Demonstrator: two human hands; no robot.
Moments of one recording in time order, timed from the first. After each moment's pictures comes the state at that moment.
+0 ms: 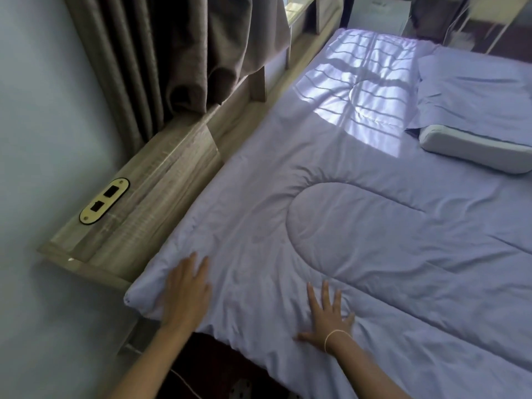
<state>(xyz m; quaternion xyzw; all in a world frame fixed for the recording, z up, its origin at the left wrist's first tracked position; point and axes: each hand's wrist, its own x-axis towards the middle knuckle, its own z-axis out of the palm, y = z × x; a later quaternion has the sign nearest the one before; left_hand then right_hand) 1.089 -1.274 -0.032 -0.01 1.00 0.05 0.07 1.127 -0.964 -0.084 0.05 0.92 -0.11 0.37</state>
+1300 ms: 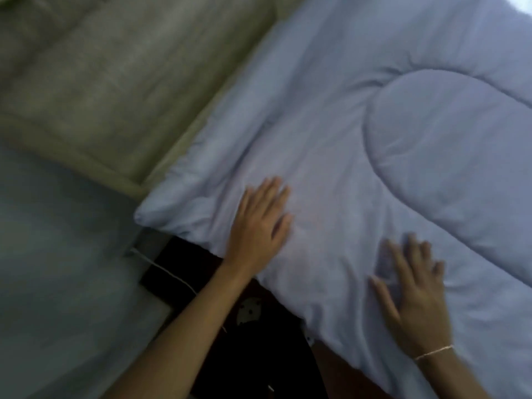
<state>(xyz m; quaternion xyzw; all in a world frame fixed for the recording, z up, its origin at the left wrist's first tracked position) 1.103 -1.219 -0.169 0.08 0.96 0.24 -0.09 1.168 -0.944 -0.138 -0.08 0.98 -0.15 0.05</state>
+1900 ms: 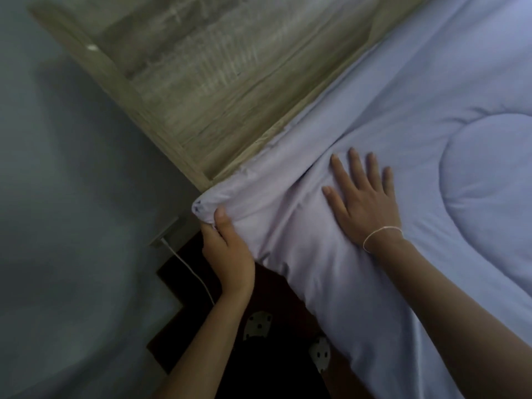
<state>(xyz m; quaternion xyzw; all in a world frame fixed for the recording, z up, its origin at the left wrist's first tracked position) 1.132 -1.284 -0.133 -0.46 0.64 0.54 -0.30 1.002 -1.121 -0.156 -0.22 0.97 -0.03 0.07</state>
